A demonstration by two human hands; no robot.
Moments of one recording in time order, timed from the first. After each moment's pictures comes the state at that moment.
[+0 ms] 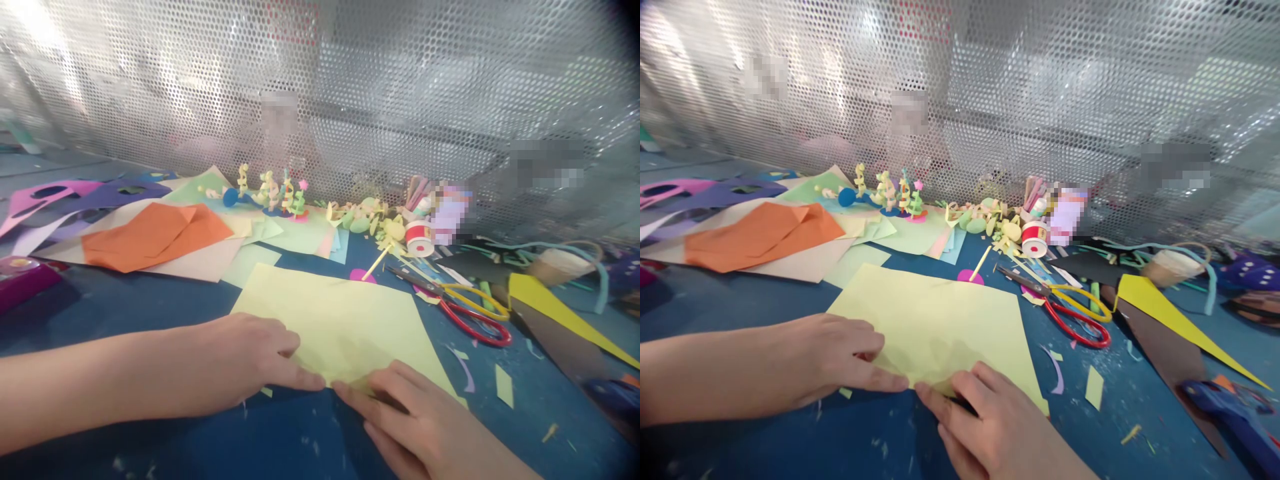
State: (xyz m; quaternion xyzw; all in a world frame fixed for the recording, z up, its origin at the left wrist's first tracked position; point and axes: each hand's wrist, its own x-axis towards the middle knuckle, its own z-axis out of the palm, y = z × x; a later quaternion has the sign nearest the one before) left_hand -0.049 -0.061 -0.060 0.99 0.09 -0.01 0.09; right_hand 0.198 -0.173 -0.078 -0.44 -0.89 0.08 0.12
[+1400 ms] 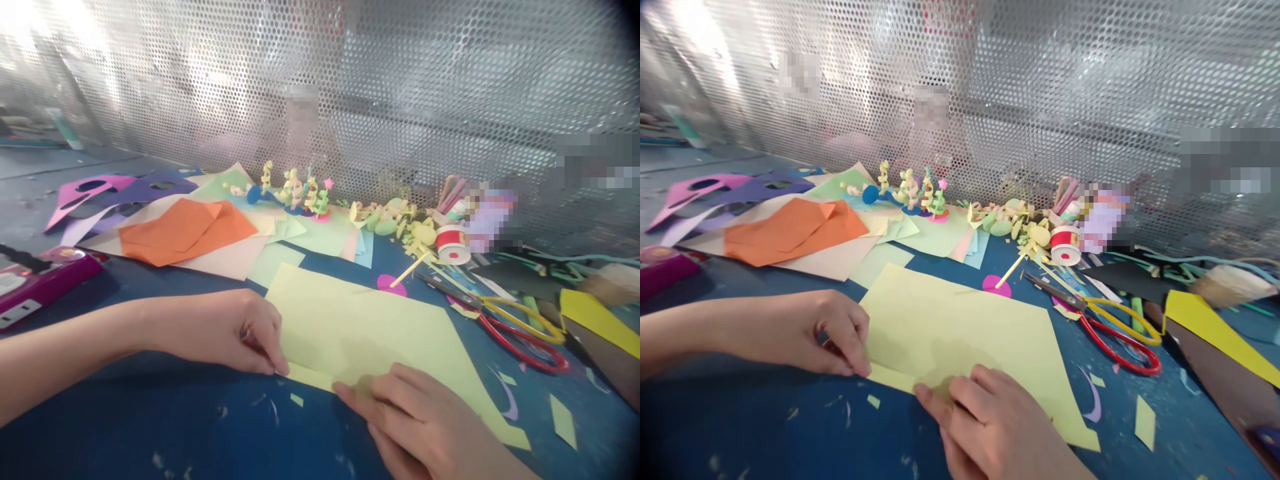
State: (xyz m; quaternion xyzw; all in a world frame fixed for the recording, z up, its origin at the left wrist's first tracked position) left_hand -0.095 -0.023 -0.058 0.89 0.19 -0.01 0.41; right_hand 0.170 -0.147 -0.085 -0.39 -0.91 0.04 0.13
